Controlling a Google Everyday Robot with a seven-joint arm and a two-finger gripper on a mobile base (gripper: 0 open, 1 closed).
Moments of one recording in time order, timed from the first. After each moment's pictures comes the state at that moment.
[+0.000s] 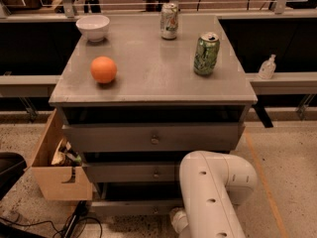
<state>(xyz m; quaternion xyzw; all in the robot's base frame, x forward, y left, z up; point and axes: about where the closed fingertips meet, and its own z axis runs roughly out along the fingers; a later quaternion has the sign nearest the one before) 0.525 -0.085 0.136 -0.55 0.74 -0.12 0.37</state>
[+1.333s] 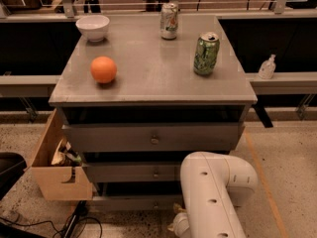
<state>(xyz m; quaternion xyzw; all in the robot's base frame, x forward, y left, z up) 0.514 -0.084 0.136 -0.55 0.74 -0.12 0.37</state>
